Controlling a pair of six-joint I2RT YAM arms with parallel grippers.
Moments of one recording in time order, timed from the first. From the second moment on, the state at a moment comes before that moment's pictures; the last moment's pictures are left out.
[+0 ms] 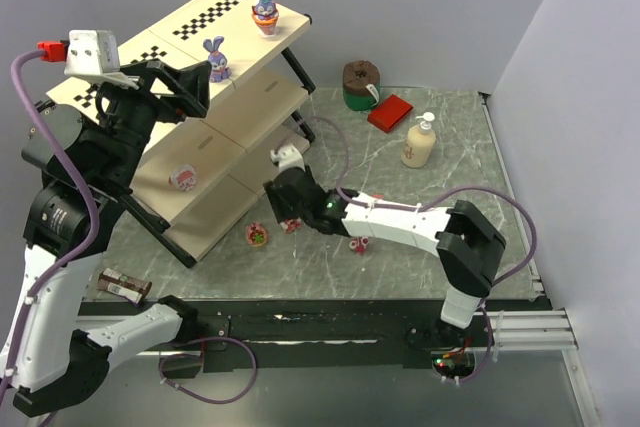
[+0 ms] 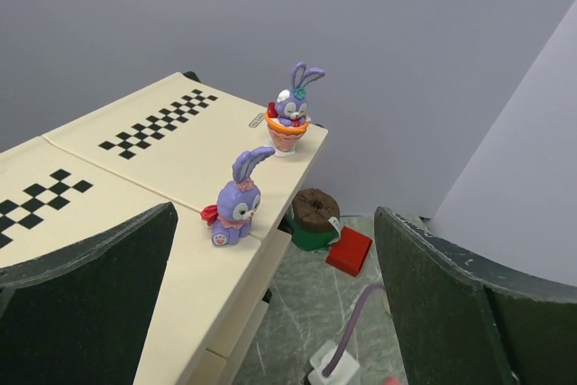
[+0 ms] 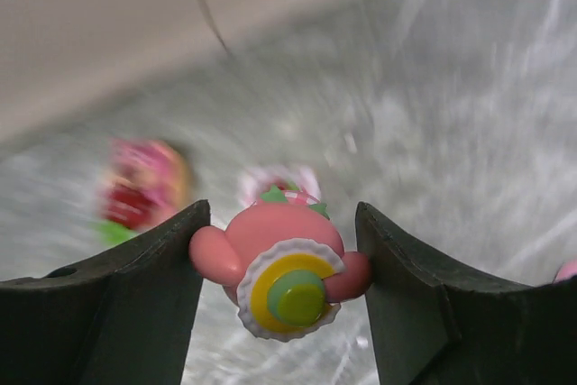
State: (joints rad) left arm -0.49 1.01 1.70 -0.42 -0.23 -0.20; right arm 1.03 1.74 1.24 -0.22 0.42 0.37
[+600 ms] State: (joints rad) left arm -0.49 0.99 1.72 -0.45 -0.24 -0.19; right arm 0.96 1.90 1.94 -0.34 0.17 0.11
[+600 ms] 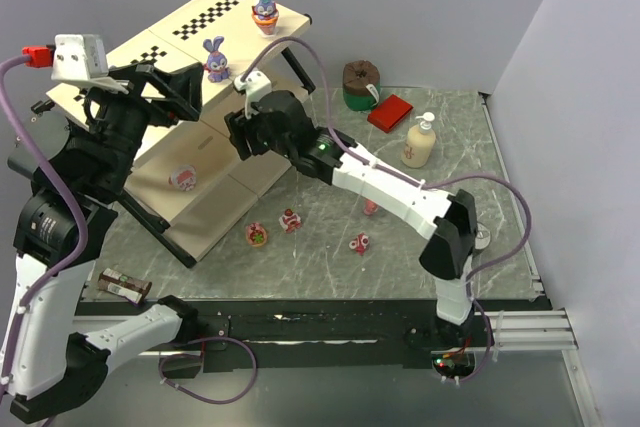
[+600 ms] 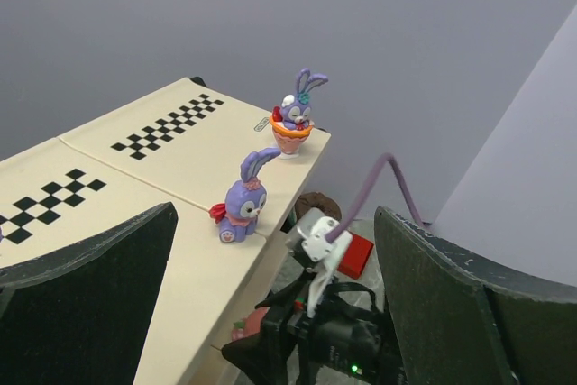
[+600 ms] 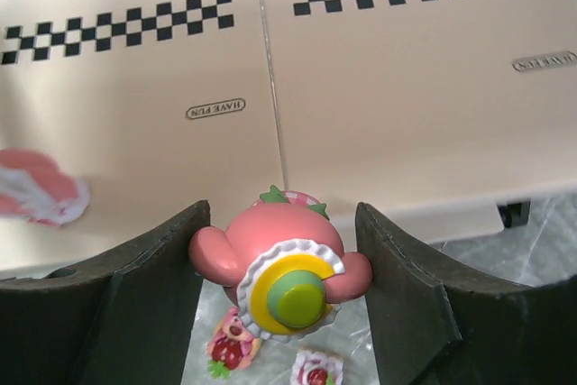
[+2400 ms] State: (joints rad) left arm -0.49 0.99 1.72 -0.45 -0.29 -0.15; right arm 0.94 1.99 1.82 -0.07 0.14 0.07
